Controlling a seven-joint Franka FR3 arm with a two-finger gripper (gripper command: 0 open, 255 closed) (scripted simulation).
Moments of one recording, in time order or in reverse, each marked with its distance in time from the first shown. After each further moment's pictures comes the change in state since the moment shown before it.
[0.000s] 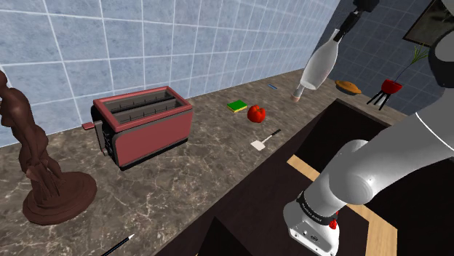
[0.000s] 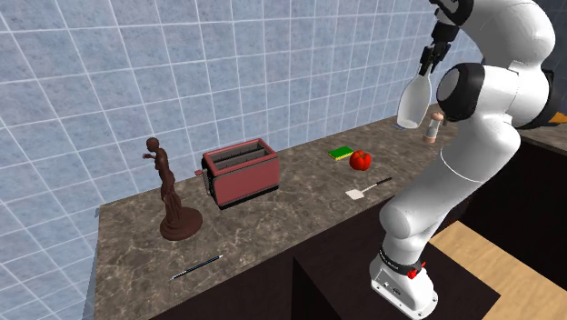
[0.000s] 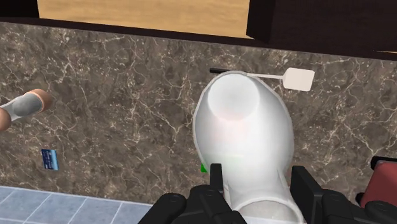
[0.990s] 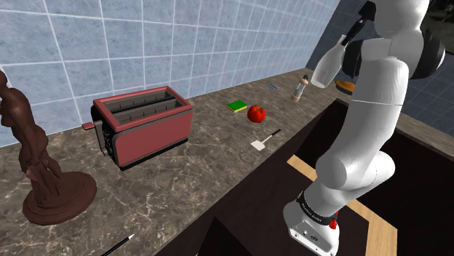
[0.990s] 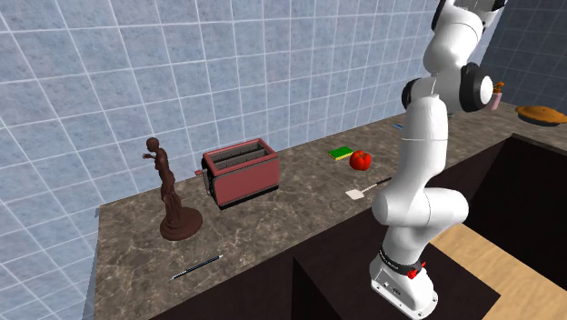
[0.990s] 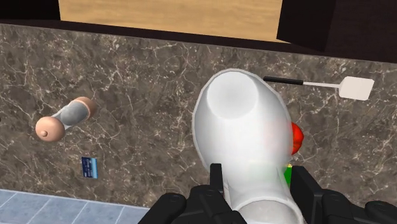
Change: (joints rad) arm -0.542 0.728 -0.279 0.622 0.681 -0.211 -0.493
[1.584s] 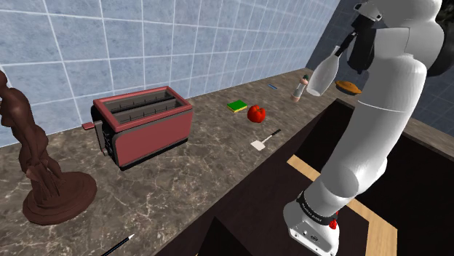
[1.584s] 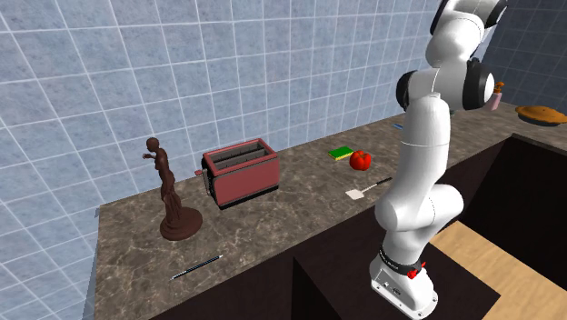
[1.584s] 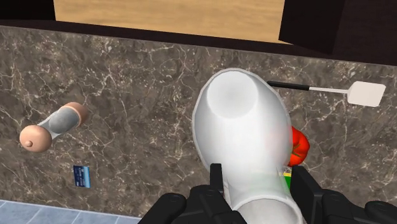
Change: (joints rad) arm 0.264 -0.143 -0.076 -0.358 -0.163 0.228 -0.012
